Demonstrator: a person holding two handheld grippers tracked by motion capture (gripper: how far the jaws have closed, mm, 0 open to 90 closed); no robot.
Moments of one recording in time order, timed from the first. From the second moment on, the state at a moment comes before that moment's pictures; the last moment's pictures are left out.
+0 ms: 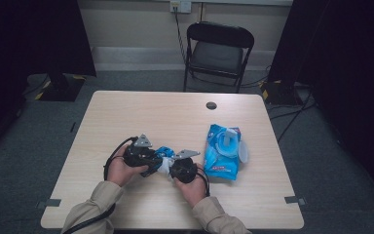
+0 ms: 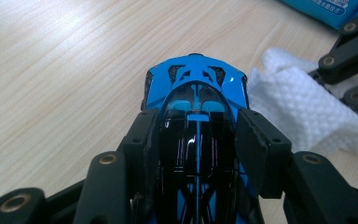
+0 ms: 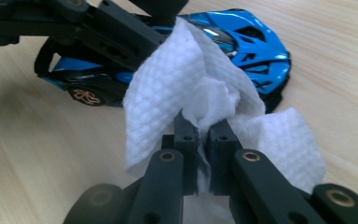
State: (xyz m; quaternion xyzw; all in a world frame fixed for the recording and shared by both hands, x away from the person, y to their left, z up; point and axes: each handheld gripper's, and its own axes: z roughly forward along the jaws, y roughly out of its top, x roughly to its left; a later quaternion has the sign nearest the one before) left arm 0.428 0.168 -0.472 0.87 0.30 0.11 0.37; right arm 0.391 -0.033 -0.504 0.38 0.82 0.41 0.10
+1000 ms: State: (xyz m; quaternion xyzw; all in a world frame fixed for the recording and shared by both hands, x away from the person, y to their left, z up) left arm 0.427 0.167 -0.472 0.87 0.30 0.11 0.37; right arm 0.377 -0.008 -0.504 0.35 0.83 0.41 0.08
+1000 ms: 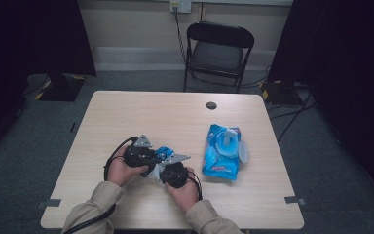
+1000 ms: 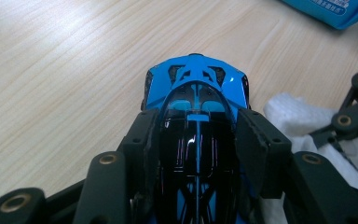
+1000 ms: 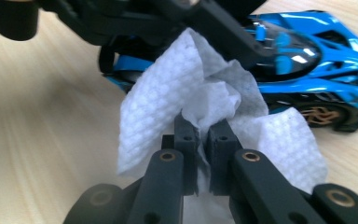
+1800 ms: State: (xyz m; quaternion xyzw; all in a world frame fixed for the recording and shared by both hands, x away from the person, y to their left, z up) left arm 0.427 0.167 -0.472 0.87 0.30 0.11 0.36; right arm 0.364 0.014 -0.506 0.32 0.84 0.43 0.05
